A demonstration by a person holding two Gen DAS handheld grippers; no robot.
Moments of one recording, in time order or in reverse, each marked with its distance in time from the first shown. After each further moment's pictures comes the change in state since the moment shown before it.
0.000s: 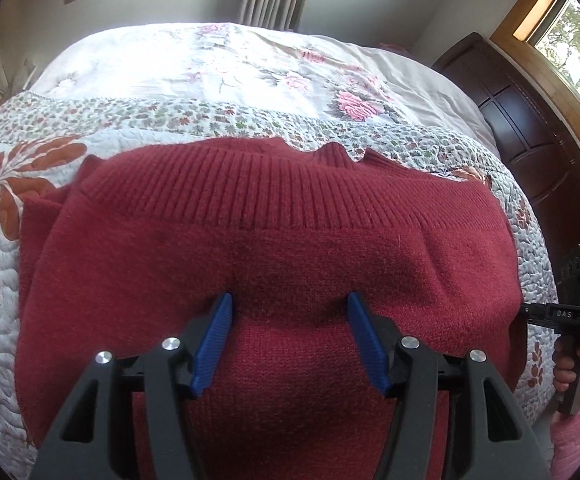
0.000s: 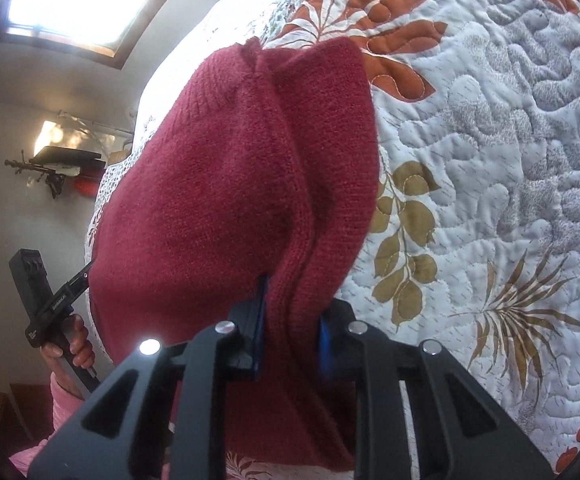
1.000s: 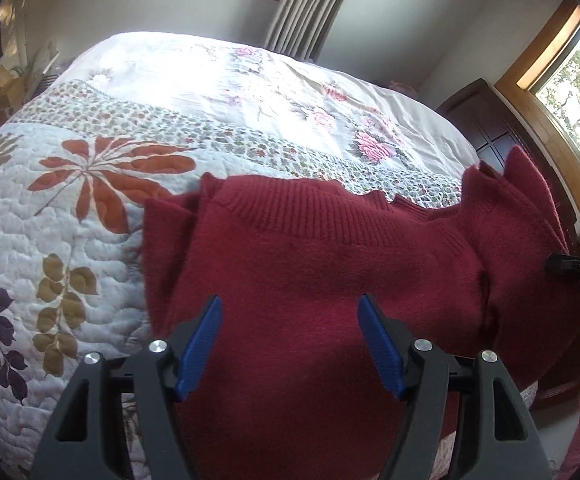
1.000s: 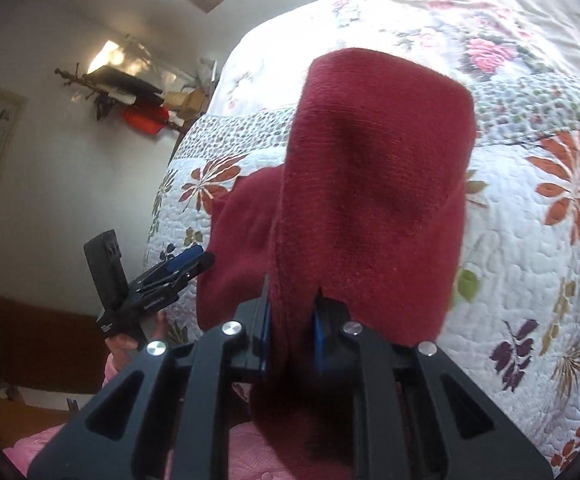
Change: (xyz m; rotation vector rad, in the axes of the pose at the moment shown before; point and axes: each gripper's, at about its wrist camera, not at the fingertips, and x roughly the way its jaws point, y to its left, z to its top) left arm -0.080 0.088 -0.012 -0.108 -0.097 -0.044; right arm -0.012 0.278 0.018 -0.326 0.091 0.053
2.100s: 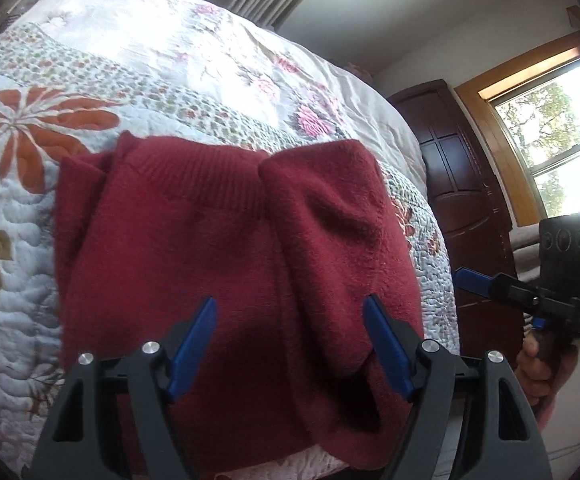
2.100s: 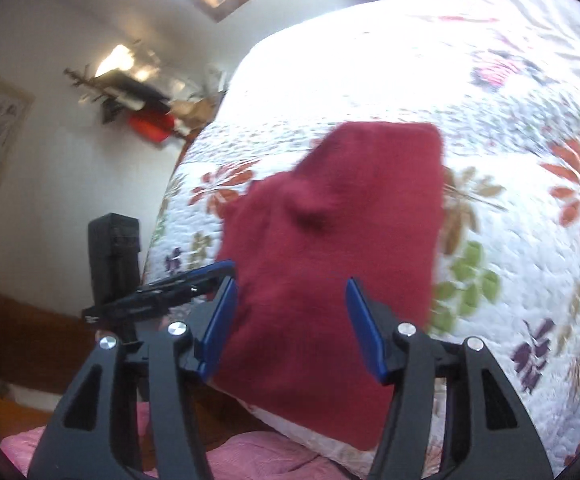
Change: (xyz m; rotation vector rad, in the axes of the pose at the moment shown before) left arm 0.017 -0.023 0.007 -0.092 0.152 -0.298; right arm -0.004 0.001 -0.024 0.009 -0.085 -0.011
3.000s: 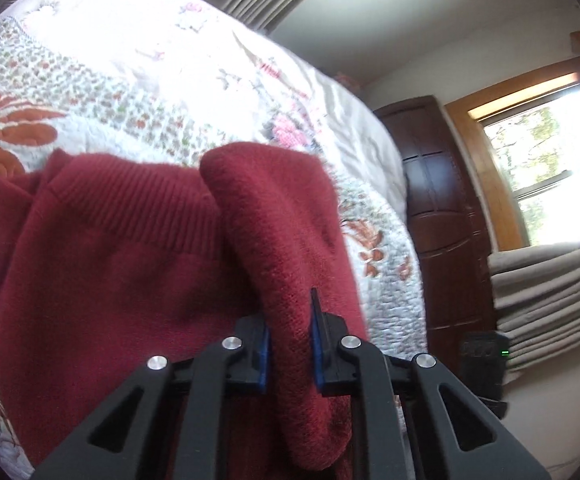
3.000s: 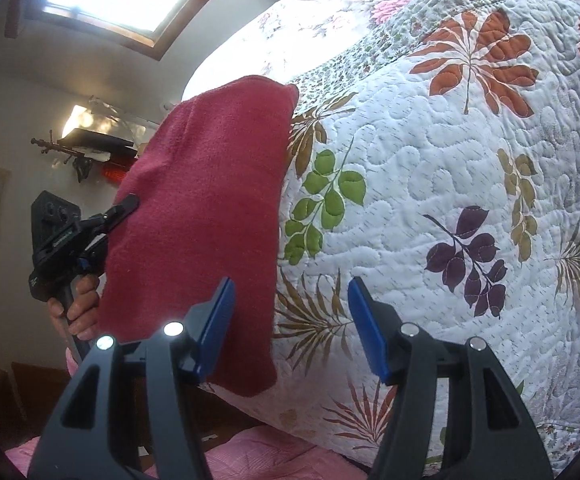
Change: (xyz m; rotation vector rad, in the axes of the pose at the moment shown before) left arm 0.017 -0.040 0.026 -0.053 -0.046 -0.097; right arm -0.021 -0.112 -0.077 0.232 -0.040 0.004
